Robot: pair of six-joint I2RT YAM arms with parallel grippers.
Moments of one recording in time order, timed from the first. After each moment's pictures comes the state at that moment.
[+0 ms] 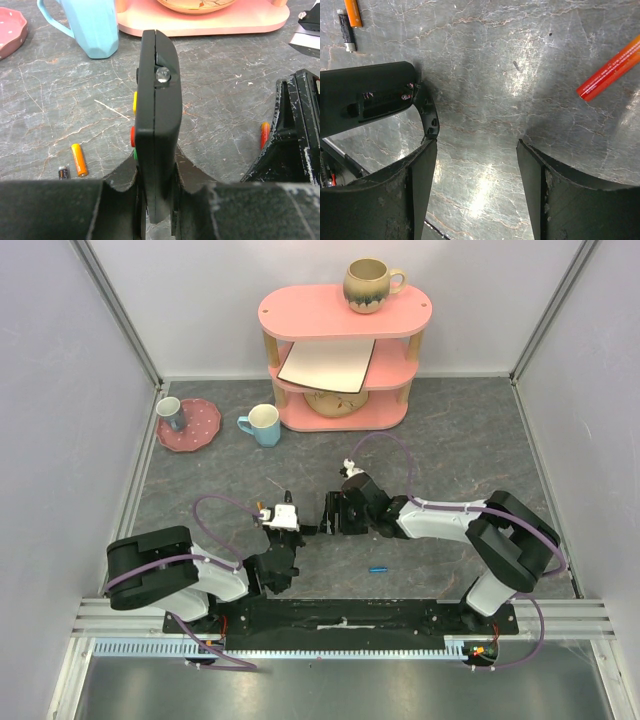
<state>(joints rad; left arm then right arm) -1.24 1.45 0.20 1.15 -1.14 -0.14 0.86 1.63 0.78 0.03 -0.08 0.76</state>
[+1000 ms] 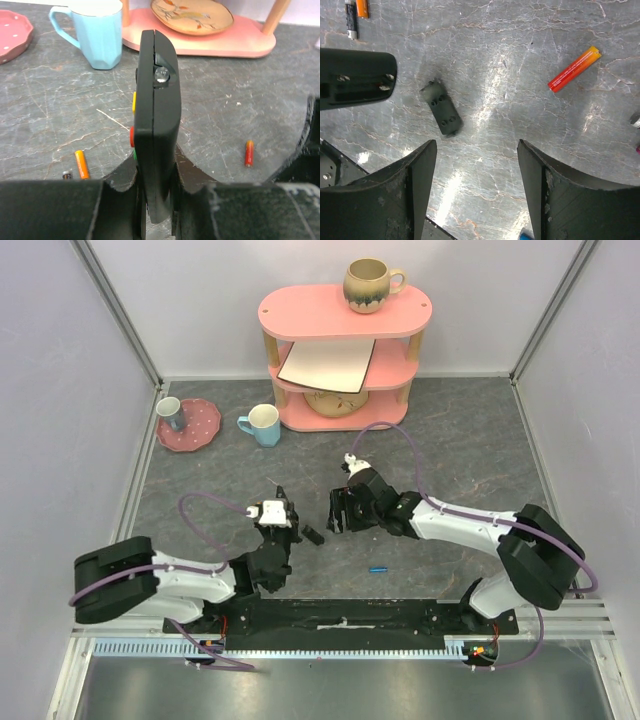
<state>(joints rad) -1.25 1.28 0.22 1.01 -1.15 -0.17 0.86 1.49 0.82 -0.14 0.00 0.62</state>
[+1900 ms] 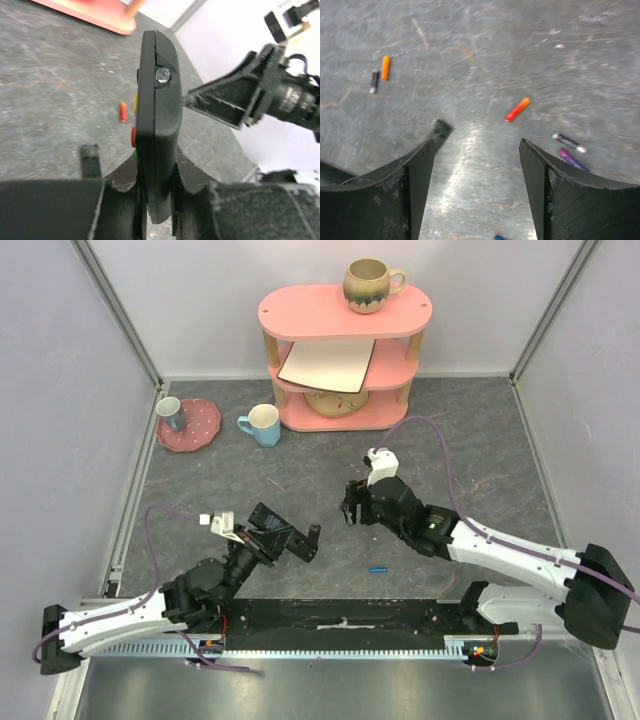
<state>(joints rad) -1.24 0.20 0.05 0.20 -0.71 -0.71 0.95 1.19 0.74 -0.11 0.30 0.50</state>
